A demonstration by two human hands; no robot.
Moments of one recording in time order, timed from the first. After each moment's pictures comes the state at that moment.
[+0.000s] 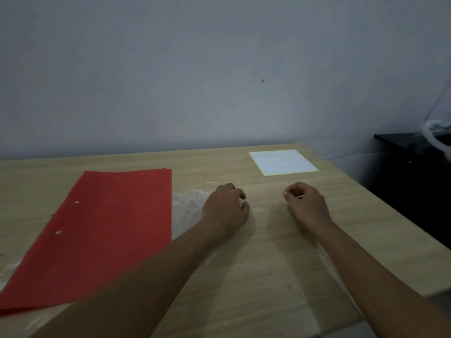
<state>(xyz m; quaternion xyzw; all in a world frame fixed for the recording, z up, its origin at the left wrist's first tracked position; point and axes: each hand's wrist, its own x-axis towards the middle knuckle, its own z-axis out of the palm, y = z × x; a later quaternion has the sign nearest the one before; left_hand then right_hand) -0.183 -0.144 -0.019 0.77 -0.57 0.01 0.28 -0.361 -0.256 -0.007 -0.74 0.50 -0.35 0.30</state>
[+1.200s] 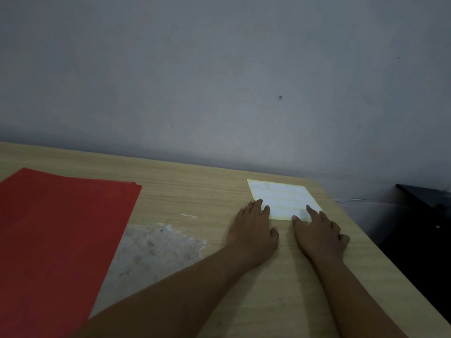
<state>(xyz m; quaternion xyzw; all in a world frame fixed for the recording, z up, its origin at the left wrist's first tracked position) -0.200 -0.309 -0.052 0.77 -0.57 -0.03 0.28 -0.329 -0.425 -0.043 -0.77 0.61 -0.16 0.07</state>
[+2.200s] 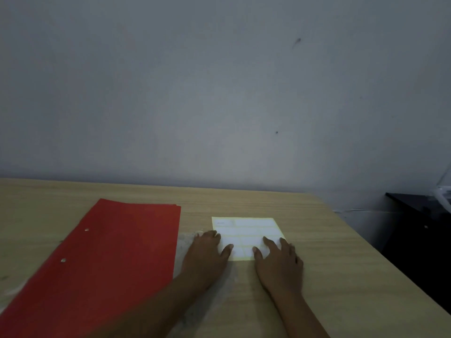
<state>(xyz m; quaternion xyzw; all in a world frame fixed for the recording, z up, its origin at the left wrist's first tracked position) -0.144 -0.126 -0.045 0.83 -0.48 -0.02 0.28 -0.295 -0.232 -0.047 -0.82 0.54 -0.18 0.10</state>
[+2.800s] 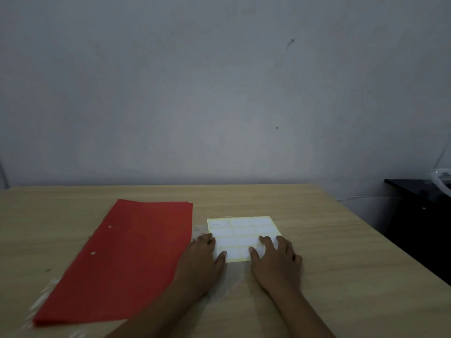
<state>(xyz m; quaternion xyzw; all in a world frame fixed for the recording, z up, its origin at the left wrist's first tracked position) -0.139 -0.054 -0.047 0.82 -0.52 0.02 0.22 -0.293 -0.165 -0.044 -0.83 0.53 -0.17 0.09</state>
